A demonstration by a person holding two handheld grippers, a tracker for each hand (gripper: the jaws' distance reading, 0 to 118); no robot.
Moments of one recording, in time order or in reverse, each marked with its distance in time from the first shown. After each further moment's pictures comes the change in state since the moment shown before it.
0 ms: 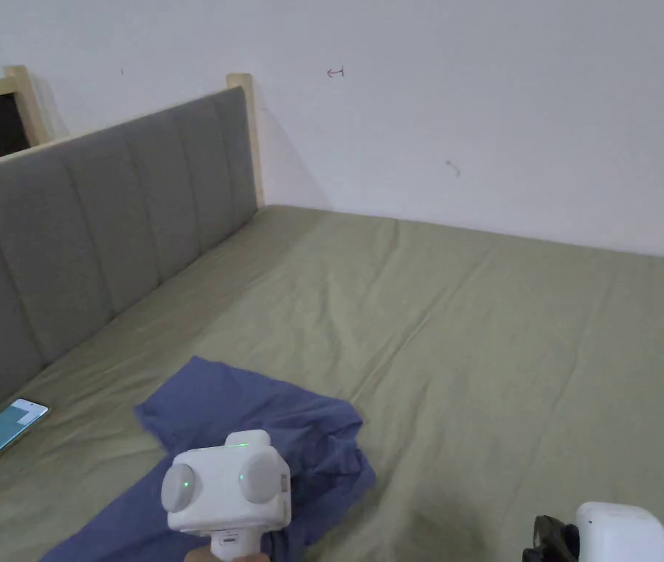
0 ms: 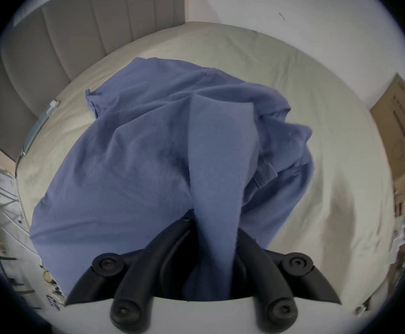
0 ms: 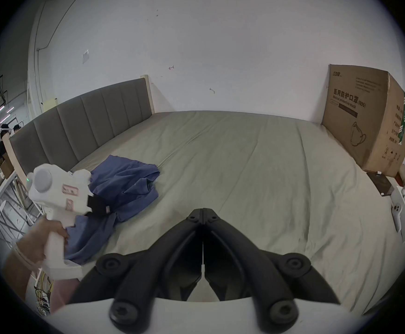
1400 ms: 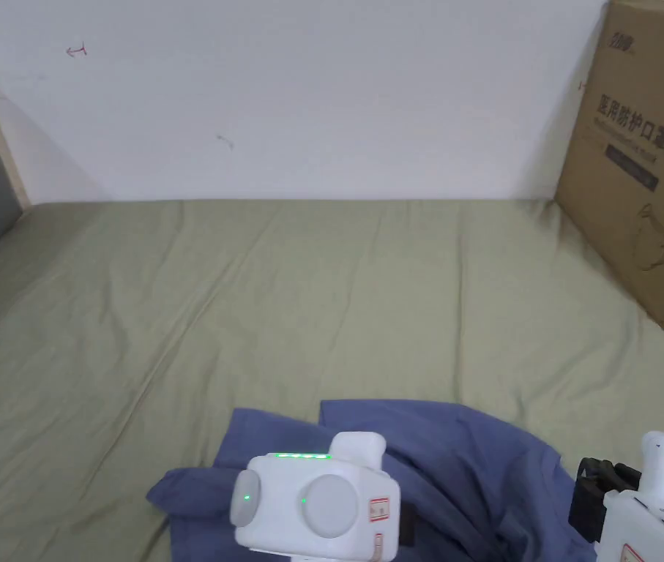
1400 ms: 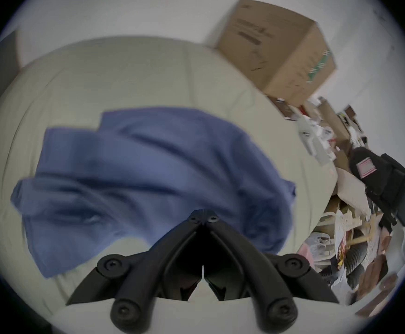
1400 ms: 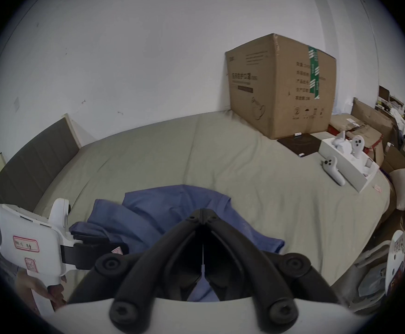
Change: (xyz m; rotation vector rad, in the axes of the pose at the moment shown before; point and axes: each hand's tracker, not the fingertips) left arm 0.257 -0.120 0.062 -0.160 -0.566 -0.480; right arm 0.181 -0.030 0.096 0.019 -0.352 -0.300
